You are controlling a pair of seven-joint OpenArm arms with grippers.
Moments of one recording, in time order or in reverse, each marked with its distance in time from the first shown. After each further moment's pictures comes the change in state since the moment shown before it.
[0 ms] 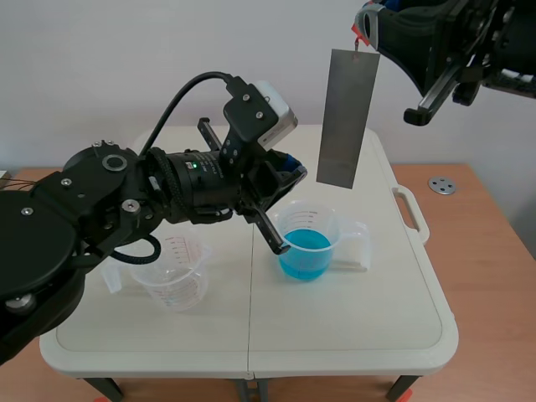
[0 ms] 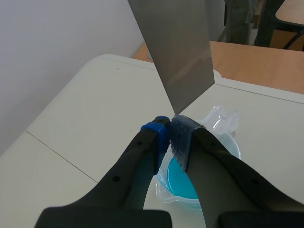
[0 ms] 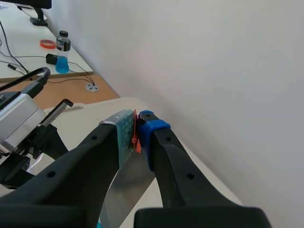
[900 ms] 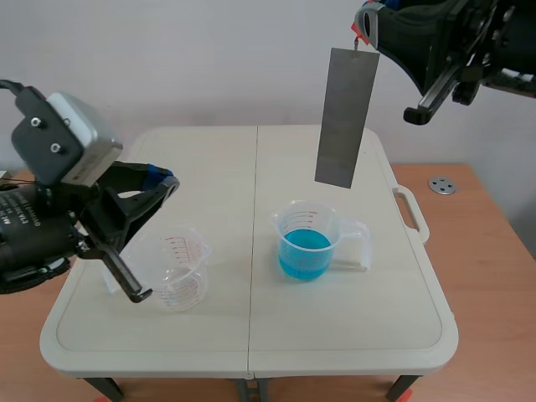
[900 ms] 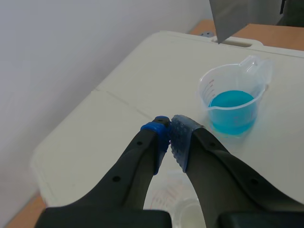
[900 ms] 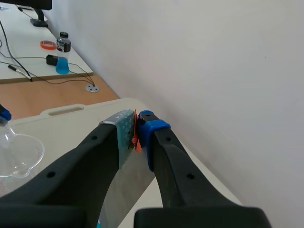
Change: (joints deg) left arm 30.8 -15.3 -22.3 25.7 0.1 4.6 -8.2; right arm 0.0 -0.1 0.0 0.0 0.0 0.0 0.2
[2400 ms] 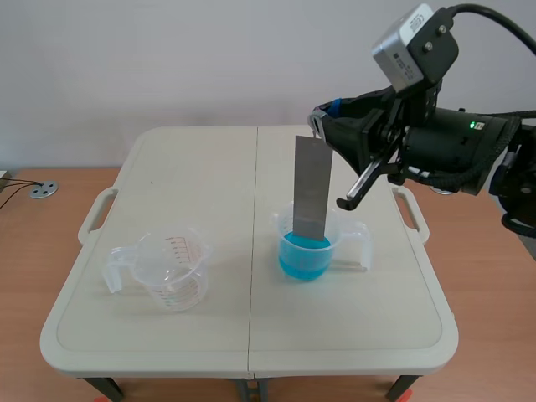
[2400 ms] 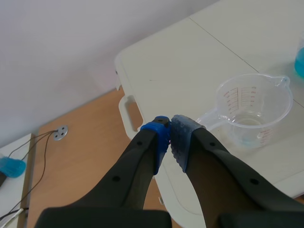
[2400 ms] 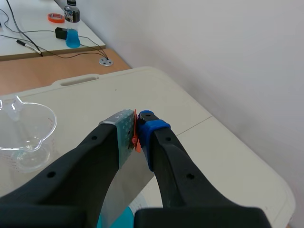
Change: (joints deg) left arm 28.5 5.6 -29.4 1.6 -9.1 3.1 -12.5; right arm 0.0 -9.9 -6.4 -14.6 -19.6 0.0 10.2
